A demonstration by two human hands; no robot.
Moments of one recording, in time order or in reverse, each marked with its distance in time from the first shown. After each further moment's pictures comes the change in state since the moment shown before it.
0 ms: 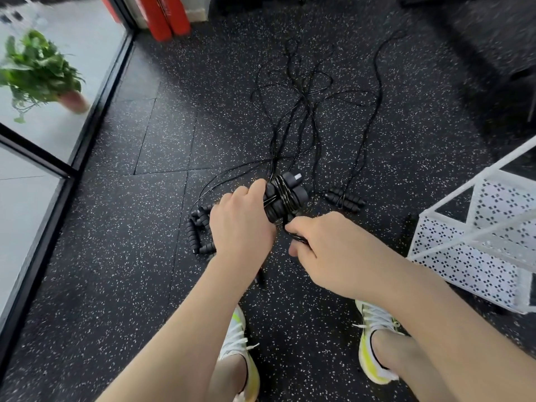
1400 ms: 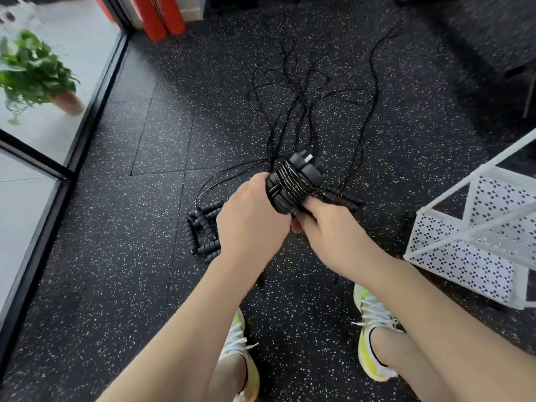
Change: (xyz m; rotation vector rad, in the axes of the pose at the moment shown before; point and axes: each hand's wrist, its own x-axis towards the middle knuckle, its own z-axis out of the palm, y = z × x) left_hand 0.000 0.024 -0.019 -0.301 -0.057 -0.127; right_hand 0.027 0.032 0.030 0.425 0.191 0.122
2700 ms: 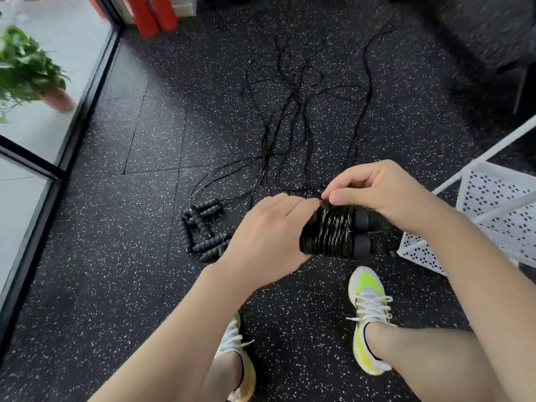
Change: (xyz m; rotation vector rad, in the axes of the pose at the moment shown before) left_hand -0.019 -0.009 0.019 0.014 -0.043 0.789; right_hand 0.006 0.016 -0.090 0.406 -0.127 -0.053
